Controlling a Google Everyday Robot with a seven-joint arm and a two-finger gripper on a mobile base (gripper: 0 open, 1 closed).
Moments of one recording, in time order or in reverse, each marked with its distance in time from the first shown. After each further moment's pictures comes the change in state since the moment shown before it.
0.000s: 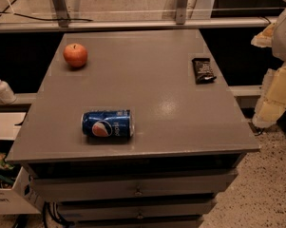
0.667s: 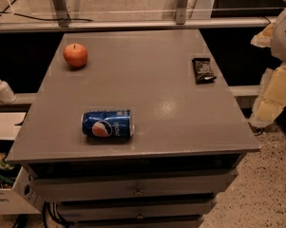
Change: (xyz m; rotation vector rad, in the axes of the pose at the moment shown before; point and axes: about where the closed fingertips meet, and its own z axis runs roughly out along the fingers) arm -0.004 0.001 0.000 0.003 -0.013 0.017
